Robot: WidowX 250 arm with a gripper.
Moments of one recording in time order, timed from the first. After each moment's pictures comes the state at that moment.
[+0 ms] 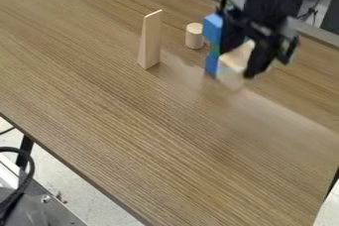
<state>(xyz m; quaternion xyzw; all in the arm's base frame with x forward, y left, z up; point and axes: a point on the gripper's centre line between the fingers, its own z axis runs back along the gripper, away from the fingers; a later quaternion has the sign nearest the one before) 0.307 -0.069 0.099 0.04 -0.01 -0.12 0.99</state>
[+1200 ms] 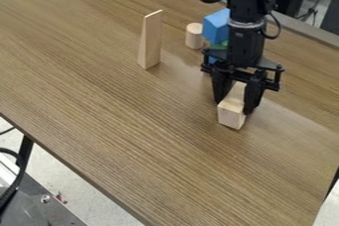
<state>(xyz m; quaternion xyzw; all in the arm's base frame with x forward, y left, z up) 0.307 -0.060 0.034 -0.09 0.07 0.02 0.99</state>
